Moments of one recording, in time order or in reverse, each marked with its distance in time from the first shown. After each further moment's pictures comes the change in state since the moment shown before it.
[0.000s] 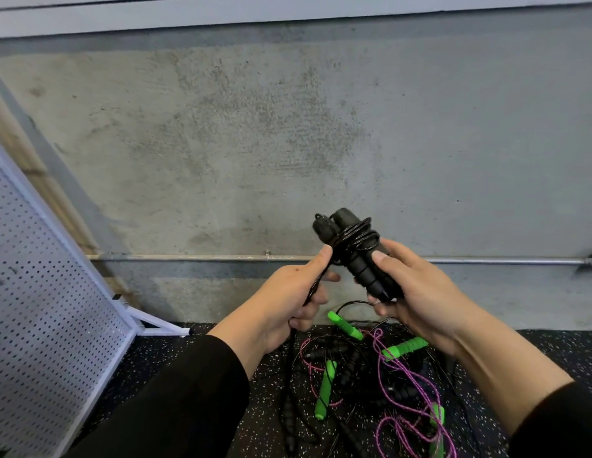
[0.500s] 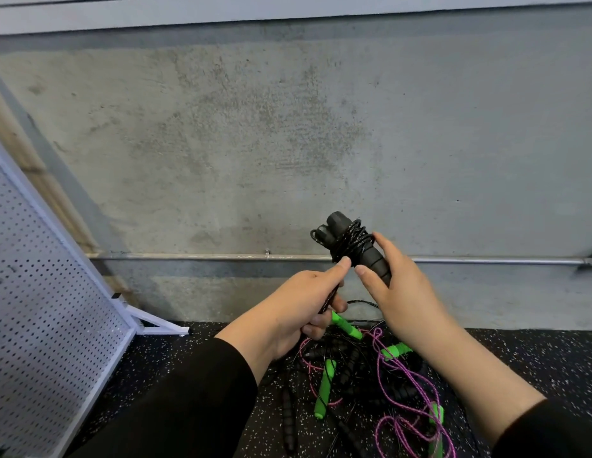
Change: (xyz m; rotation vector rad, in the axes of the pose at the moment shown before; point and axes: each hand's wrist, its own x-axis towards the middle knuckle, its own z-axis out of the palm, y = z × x) left_hand -0.006 0.001 0.015 0.066 -0.076 -0.076; right_hand 0.002 0.014 0.011 -0.899 0.267 -0.271
